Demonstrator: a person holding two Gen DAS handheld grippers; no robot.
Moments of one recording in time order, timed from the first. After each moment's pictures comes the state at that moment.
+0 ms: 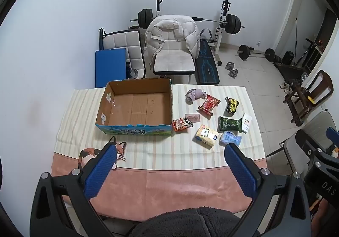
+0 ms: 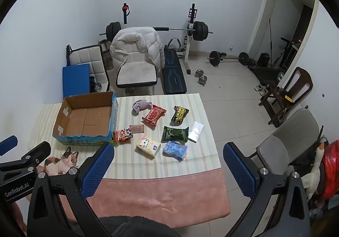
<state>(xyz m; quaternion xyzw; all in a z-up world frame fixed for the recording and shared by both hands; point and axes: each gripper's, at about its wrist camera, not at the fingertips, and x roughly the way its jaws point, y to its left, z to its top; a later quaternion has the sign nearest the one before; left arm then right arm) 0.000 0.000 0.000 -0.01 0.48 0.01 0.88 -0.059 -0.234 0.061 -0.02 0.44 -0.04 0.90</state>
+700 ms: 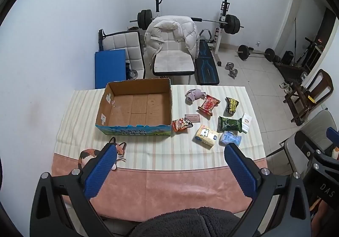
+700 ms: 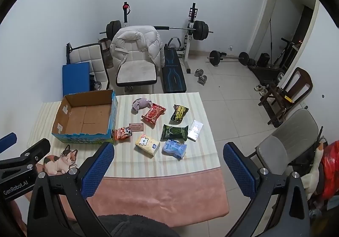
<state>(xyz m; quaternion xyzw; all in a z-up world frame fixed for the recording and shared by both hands) 0.000 0.000 0.000 -0.01 0.48 0.00 0.88 -0.058 -0.233 0.060 -0.02 0.44 -0.05 0.90</state>
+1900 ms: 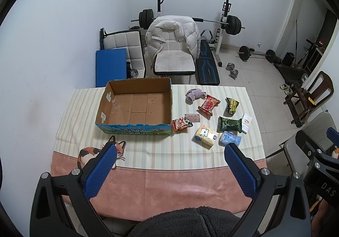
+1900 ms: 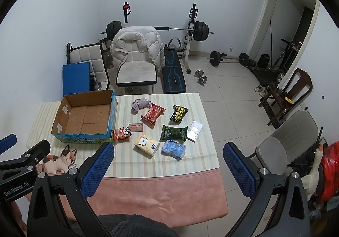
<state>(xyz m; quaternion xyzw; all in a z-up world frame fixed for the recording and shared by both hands) 0.002 -0.001 -0.006 -0.01 0.48 0.00 0.88 -0.065 -0.240 0.053 -0.03 0.44 -0.05 0.90</state>
